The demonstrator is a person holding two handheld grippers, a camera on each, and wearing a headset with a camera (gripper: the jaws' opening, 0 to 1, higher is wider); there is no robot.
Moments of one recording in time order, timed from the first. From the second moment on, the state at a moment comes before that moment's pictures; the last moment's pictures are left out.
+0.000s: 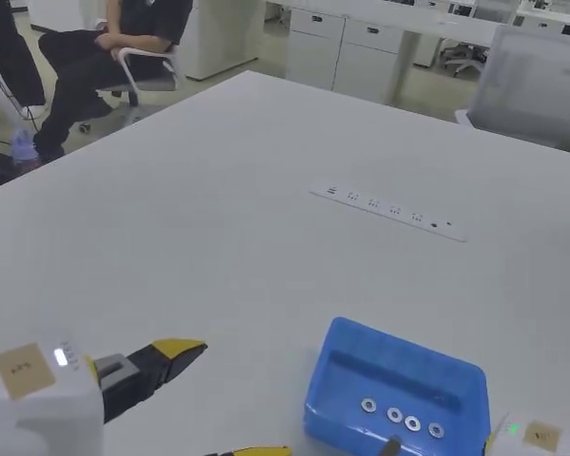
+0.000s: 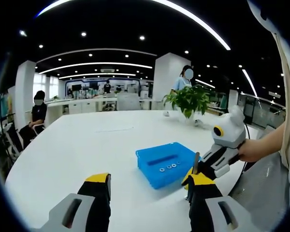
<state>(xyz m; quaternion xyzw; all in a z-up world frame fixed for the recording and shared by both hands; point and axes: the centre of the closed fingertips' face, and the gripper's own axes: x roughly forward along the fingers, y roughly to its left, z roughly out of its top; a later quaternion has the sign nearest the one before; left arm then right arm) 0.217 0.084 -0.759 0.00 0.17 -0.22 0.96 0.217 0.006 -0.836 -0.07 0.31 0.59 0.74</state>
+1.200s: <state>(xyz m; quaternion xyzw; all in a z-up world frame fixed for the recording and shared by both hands) 0.217 0.085 -0.758 0.00 0.17 -0.21 0.96 0.206 0.004 -0.834 -0.10 0.28 0.61 0.74</state>
